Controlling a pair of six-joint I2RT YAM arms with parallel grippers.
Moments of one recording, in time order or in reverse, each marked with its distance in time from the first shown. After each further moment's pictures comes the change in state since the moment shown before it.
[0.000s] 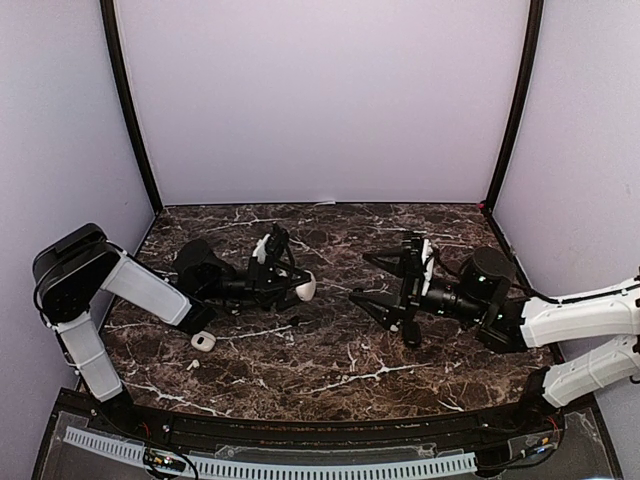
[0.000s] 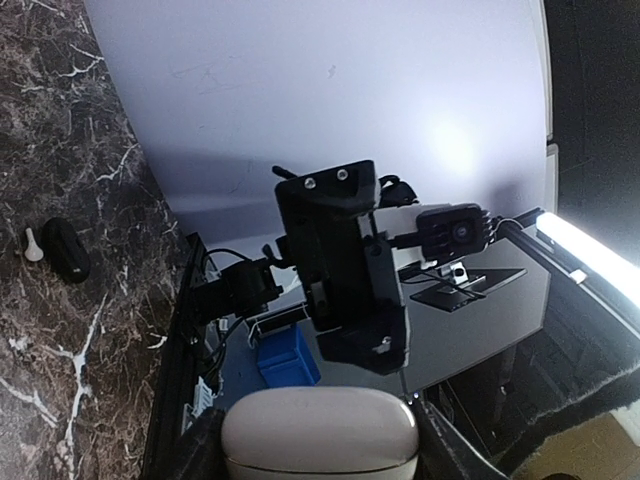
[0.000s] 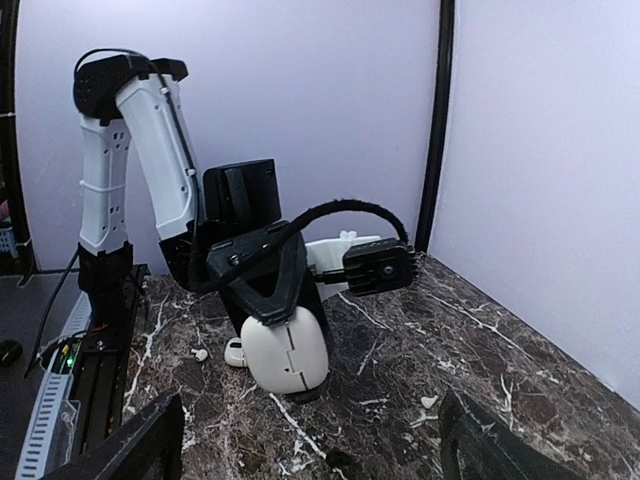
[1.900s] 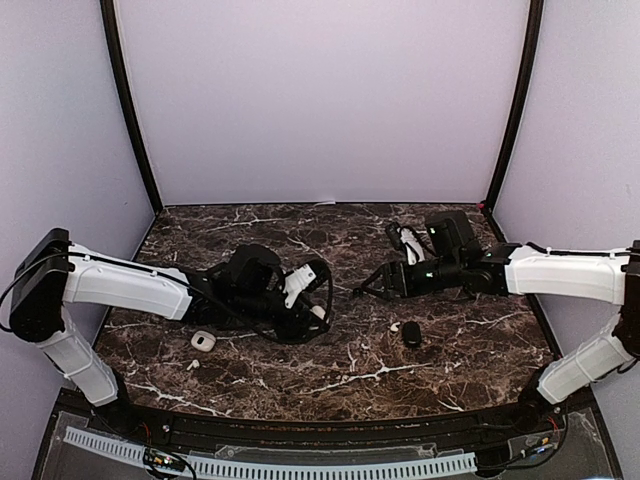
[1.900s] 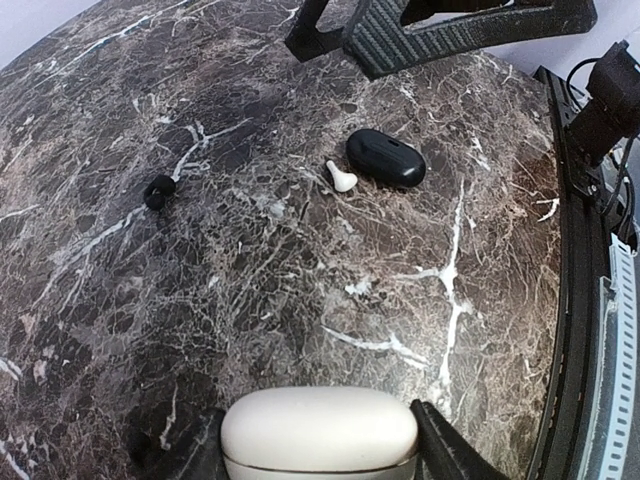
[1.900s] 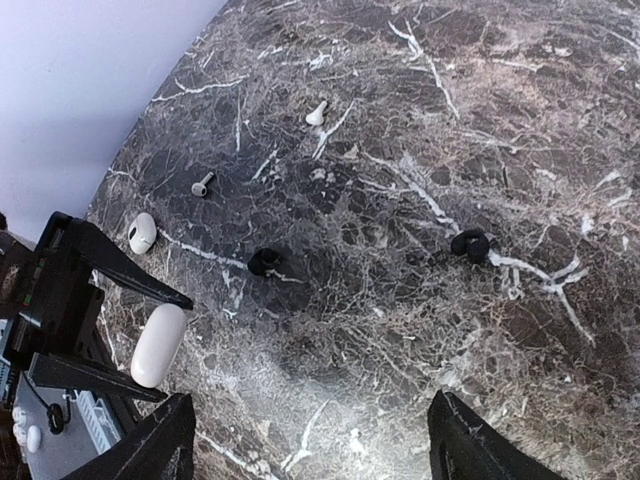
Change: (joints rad) left arm -0.251 -0.176 0.237 -1.320 -0.713 1.432; right arm -0.228 0.144 0.347 -0.938 0.027 0.487
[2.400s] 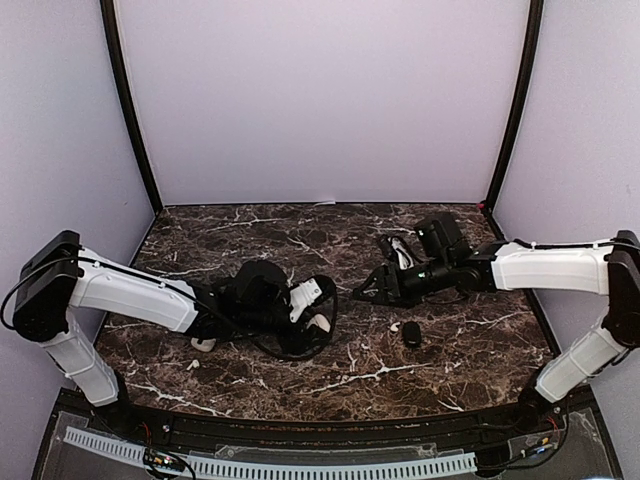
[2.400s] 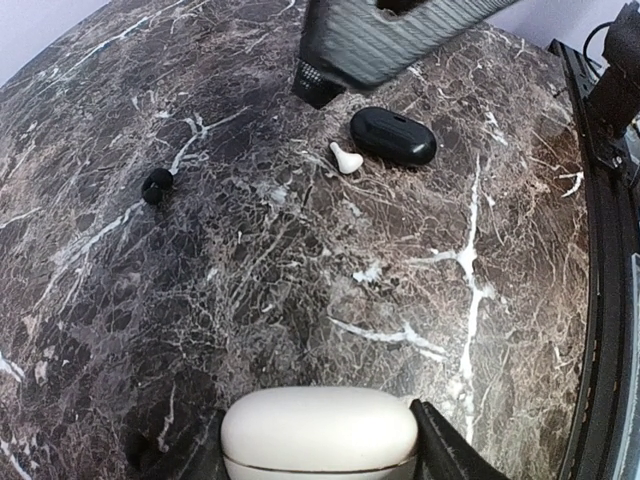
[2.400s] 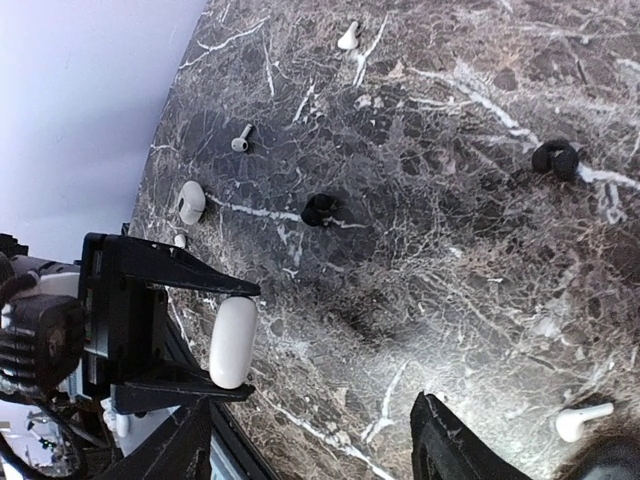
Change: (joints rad) left arm -0.052 0.027 -0.042 0.069 -0.096 0.046; right arm 0.000 0.089 0.049 -0.050 -0.178 0.175
